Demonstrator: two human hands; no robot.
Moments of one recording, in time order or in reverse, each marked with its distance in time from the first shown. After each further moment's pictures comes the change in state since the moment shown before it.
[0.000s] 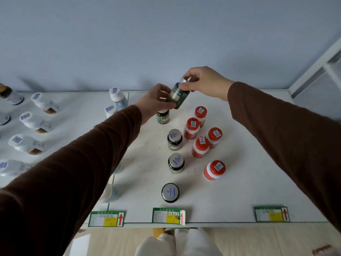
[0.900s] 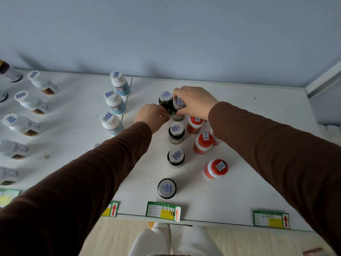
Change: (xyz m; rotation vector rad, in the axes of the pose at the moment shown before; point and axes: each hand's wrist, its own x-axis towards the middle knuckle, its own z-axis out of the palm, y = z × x) left_hand -0.011 -0.072 0.014 0.929 0.264 -0.050; right_hand 0.004 0.025 0.077 -0.663 -0.115 -0.256
